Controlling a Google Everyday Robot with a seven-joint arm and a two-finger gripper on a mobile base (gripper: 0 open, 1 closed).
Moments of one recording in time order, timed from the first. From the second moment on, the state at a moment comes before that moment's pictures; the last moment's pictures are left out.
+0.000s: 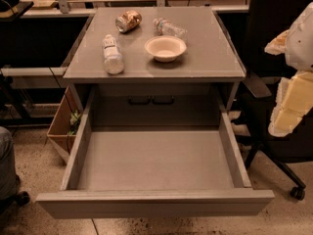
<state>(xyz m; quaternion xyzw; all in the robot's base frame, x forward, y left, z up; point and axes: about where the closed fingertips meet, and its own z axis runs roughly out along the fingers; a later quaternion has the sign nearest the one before) 0.438 -0.217 0.977 -0.60 0.78 -0.04 0.16</state>
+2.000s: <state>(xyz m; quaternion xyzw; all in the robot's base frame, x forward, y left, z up) 0.682 0.059 0.917 -0.64 0.72 0.01 0.26</state>
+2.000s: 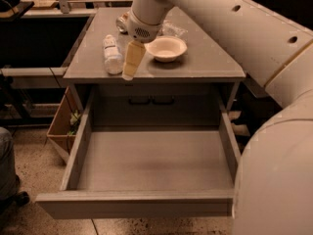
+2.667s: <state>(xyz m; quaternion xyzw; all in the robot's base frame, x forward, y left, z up) 0.704 0.072 0.911 -0.62 0.73 0.03 0.28</state>
